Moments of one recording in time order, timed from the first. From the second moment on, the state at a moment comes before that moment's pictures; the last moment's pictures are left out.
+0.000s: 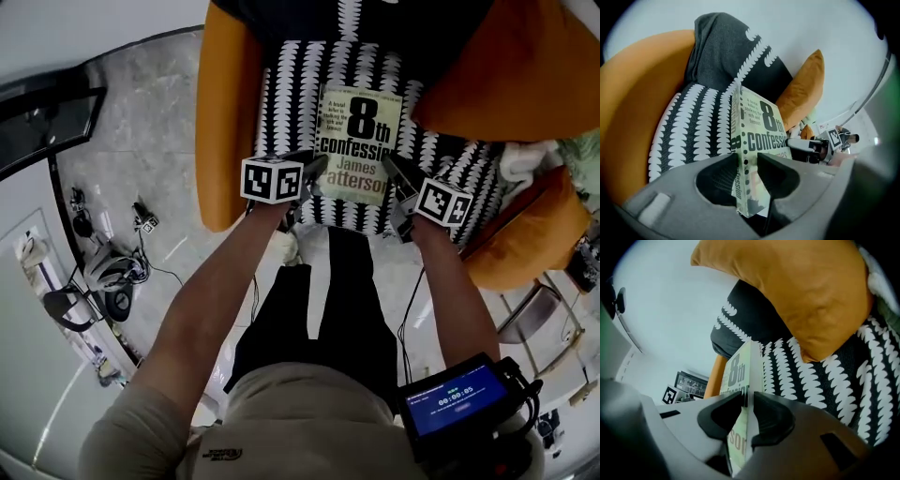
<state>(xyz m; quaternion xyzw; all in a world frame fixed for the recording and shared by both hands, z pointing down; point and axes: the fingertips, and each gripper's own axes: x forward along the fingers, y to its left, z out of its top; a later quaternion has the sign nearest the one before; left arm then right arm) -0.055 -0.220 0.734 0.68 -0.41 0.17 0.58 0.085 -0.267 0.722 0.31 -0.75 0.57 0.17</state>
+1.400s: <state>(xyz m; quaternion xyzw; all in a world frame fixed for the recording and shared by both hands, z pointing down) -0.088 -0.139 0.542 0.74 -0.46 0.13 0.47 0.056 -0.186 0.548 0.27 -0.81 0.51 0.08</state>
